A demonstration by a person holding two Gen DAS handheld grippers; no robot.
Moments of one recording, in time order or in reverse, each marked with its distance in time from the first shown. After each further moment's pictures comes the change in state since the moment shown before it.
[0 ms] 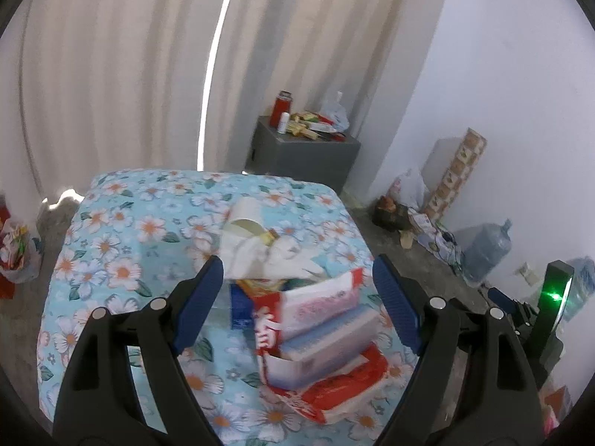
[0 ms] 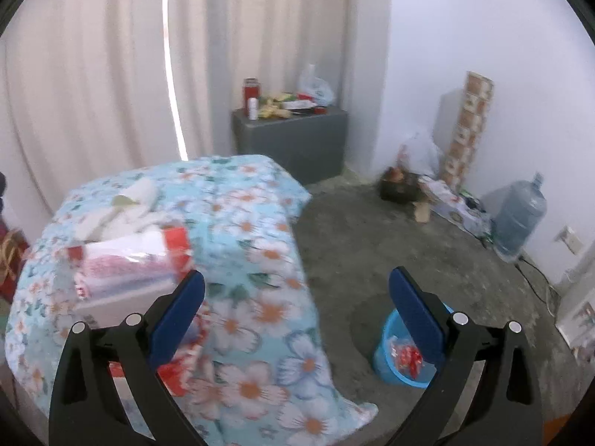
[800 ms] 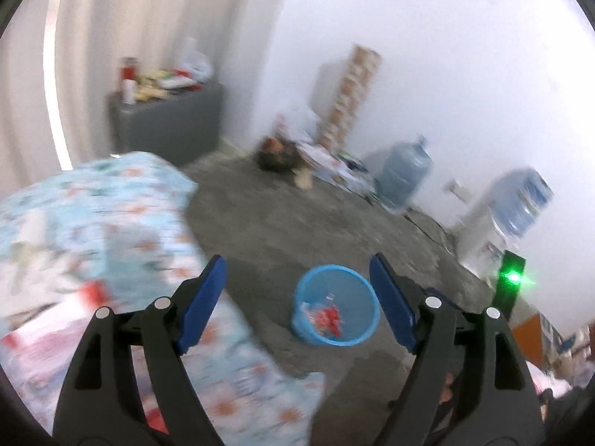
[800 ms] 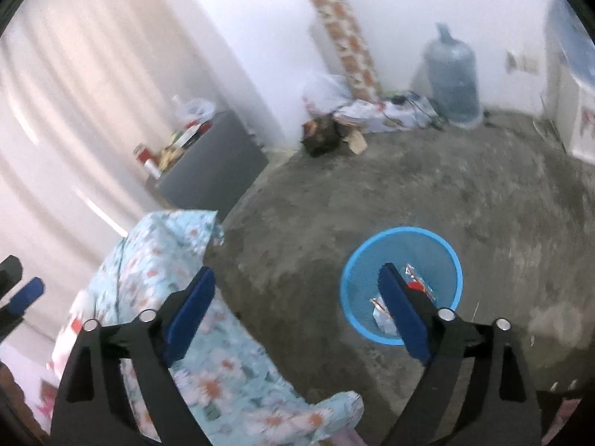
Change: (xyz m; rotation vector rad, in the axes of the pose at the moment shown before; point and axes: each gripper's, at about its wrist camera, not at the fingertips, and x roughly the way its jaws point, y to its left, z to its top) left arm 0.112 -0.231 -0.027 0.255 0.210 -0.320; right arm 0.024 -0.231 -0.076 0.589 0.028 -0.057
